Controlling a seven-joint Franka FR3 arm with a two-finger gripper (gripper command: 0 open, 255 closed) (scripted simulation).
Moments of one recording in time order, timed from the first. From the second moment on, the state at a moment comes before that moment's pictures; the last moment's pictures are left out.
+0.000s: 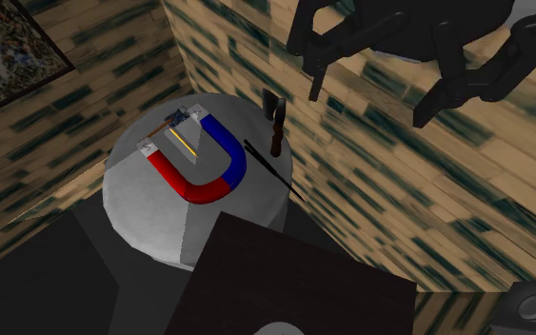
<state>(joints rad) 0.01 -0.81 0.05 -2.30 0.08 1.47 -0.01</state>
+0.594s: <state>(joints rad) 0.04 -0.72 0.06 -2.44 0.09 1.76 -0.10</state>
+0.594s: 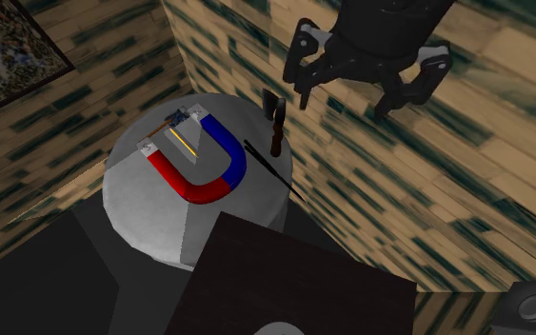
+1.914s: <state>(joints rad) 0.16 -0.09 0.09 -2.44 0.17 2.52 -0.37</state>
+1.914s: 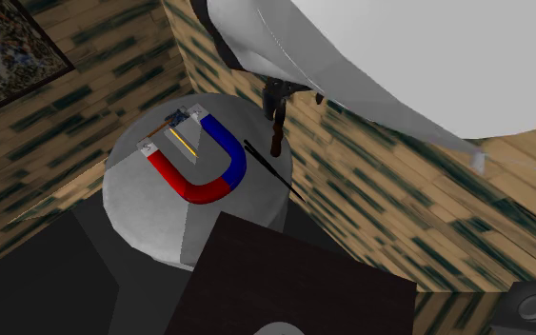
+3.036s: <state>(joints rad) 0.19 0.35 0.13 -2.24 0.19 2.82 -0.51</state>
